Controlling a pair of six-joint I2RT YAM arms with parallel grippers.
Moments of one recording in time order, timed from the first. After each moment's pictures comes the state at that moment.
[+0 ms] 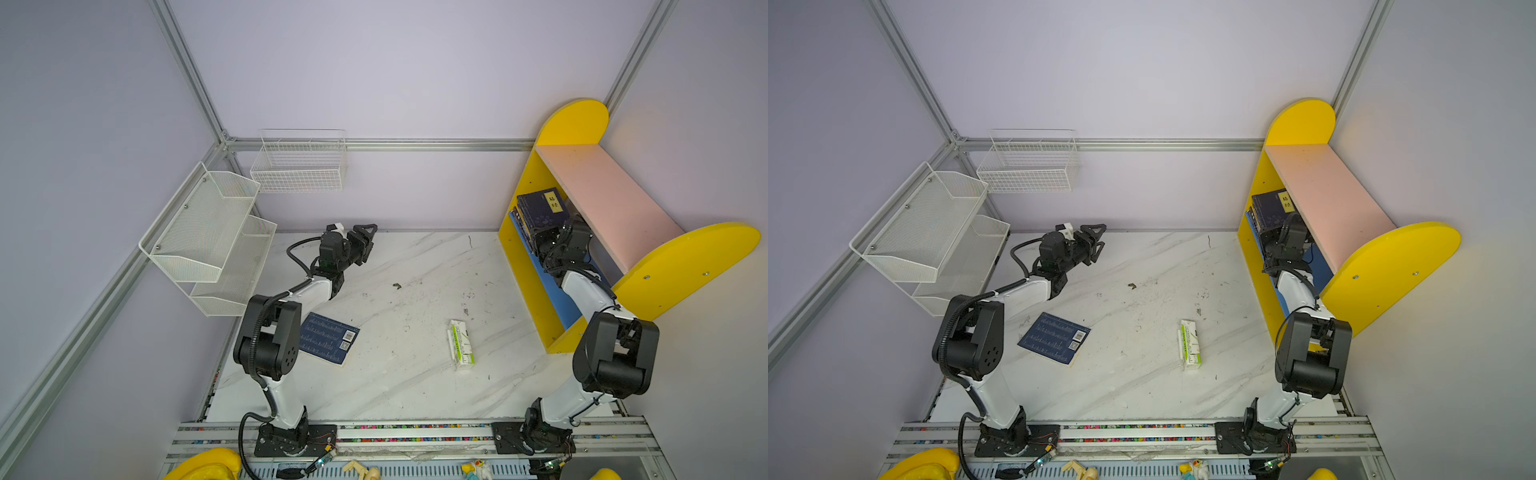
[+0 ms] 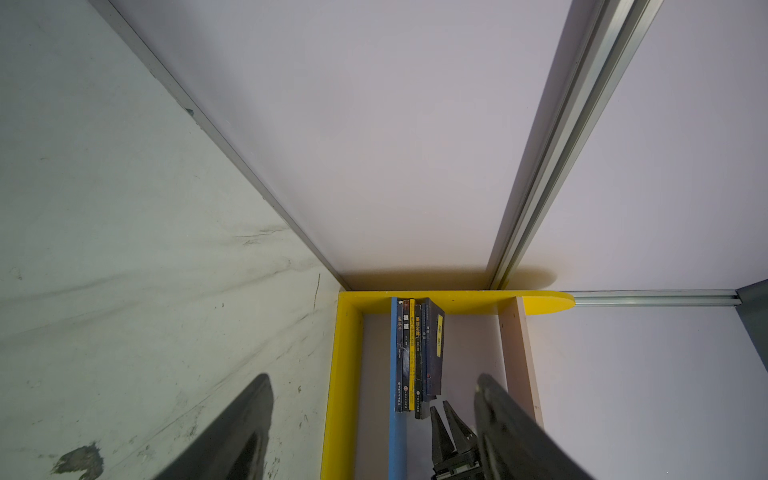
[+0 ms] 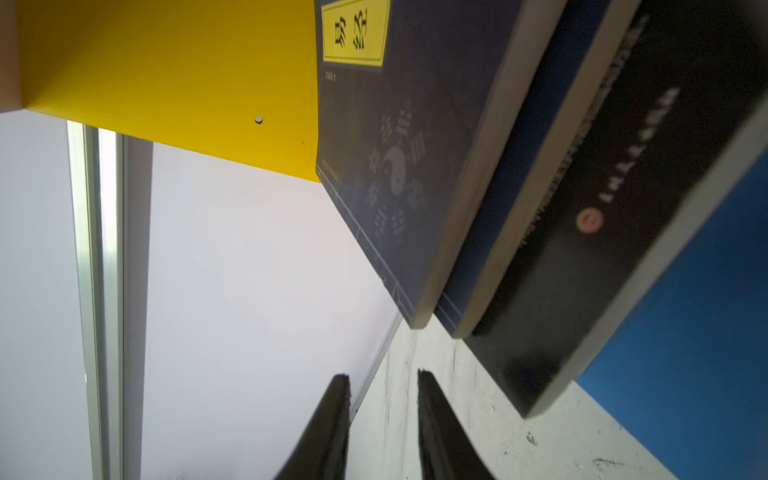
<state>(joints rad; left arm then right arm) -0.22 1.82 1.19 0.51 0.34 -1.36 -0.21 1.66 1.27 0.03 -0.22 1.11</state>
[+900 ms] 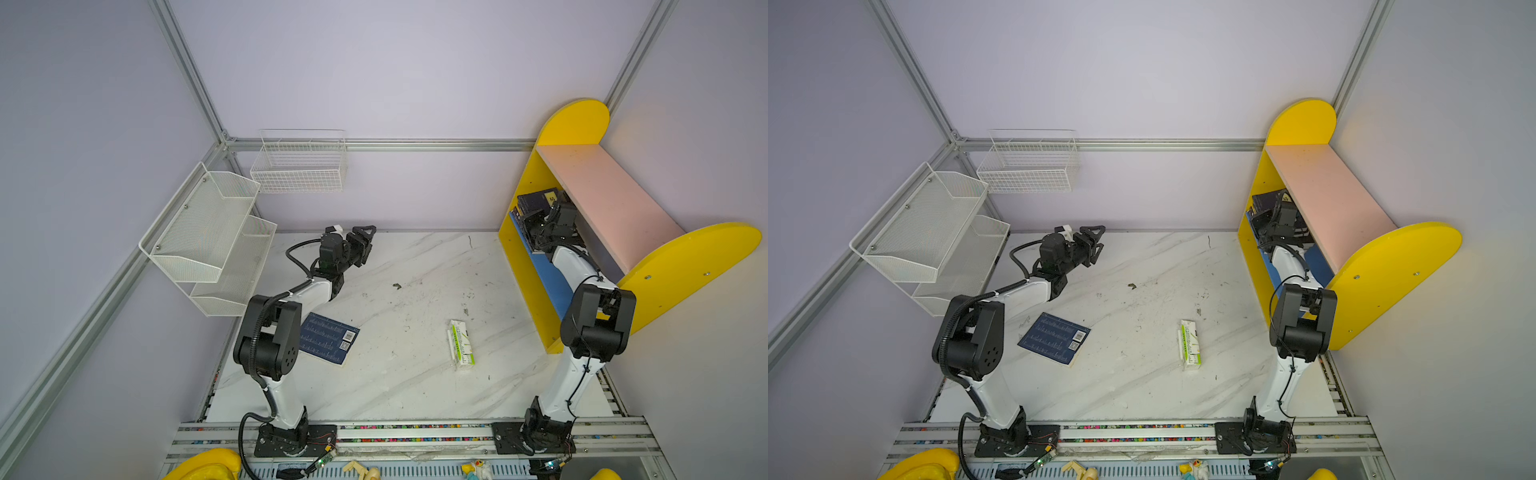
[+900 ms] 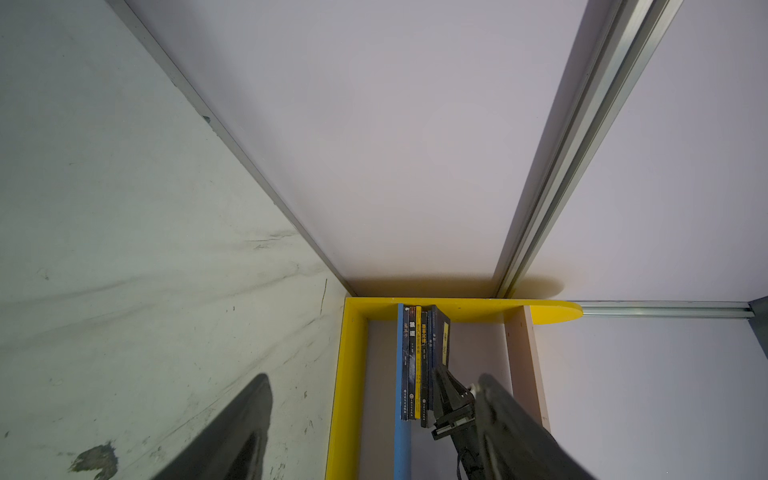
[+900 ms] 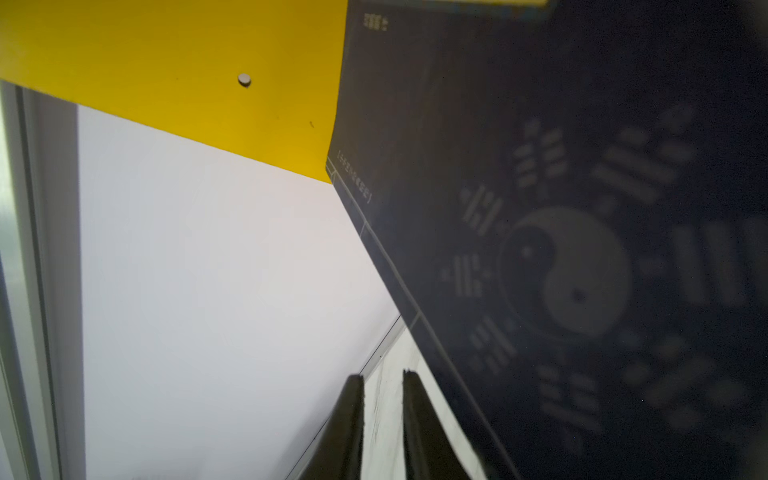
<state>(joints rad) -0.22 1.82 1.17 0.51 0.31 -1.36 -0.18 1.94 1.62 -0.08 -0.22 1.01</state>
